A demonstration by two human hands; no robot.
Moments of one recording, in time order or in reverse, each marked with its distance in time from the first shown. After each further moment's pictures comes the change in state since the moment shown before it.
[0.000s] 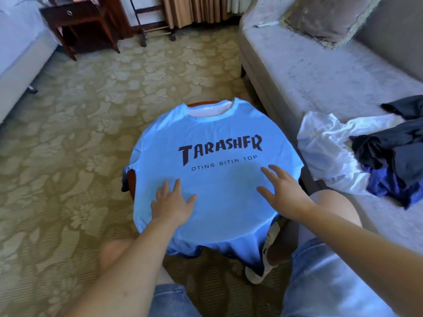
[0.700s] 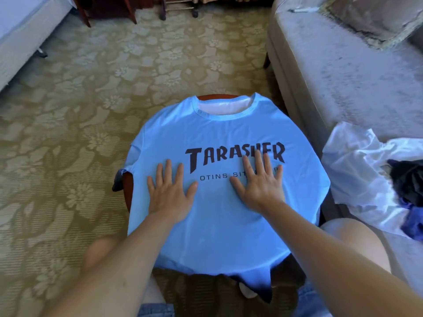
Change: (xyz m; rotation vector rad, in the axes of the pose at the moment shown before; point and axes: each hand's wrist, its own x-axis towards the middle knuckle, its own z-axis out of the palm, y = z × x) left_hand 0.070 -0.008 0.019 0.074 0.188 0.037; right_hand 0.110 -0.044 0.051 -0.286 0.003 0.008
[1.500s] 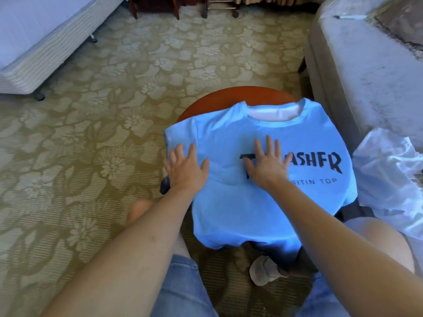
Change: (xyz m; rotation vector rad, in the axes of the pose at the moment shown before) left_hand -0.033 -0.036 -0.015 -0.182 0.229 -0.200; right_hand -0.010 -0.061 -0.013 0.026 -0.005 -0.054
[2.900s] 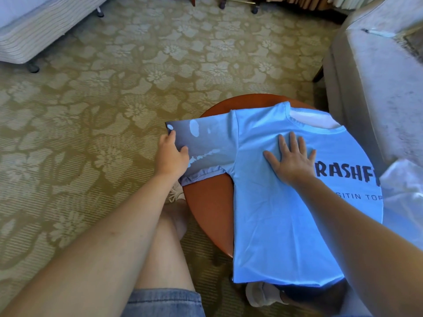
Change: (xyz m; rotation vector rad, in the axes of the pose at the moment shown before) left_hand 0.086 -0.064 -0.014 -0.585 0.062 -0.183; right_hand 0.092 0.004 -0.003 -0.146 -0.017 0.006
